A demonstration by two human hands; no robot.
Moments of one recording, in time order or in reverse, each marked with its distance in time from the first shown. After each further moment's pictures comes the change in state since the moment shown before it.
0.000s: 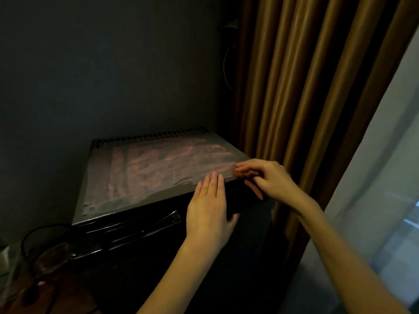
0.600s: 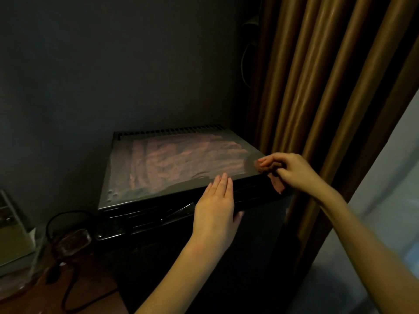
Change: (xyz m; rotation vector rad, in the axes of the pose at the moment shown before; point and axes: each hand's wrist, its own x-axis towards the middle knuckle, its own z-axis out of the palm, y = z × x) left_hand -0.020 -0.010 -0.007 -0.032 0.060 0.018; right_hand 0.014 0.012 -0.012 0.003 0.012 0.053
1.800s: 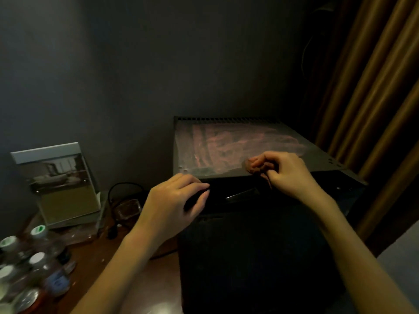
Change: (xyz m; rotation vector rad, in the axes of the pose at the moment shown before) left_hand -0.092 -0.147 -0.070 0.002 0.368 0.163; right_hand -0.005 -0.126 0.092 0.050 -0.060 -0.148
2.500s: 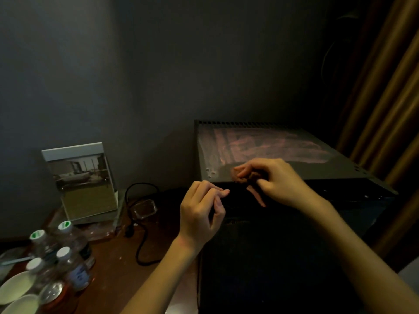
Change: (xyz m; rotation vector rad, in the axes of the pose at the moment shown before) left_hand -0.024 -0.009 0.040 -0.225 0.451 -0.106; right_hand 0.008 -0.063 0.038 0.030 -0.186 -0.184
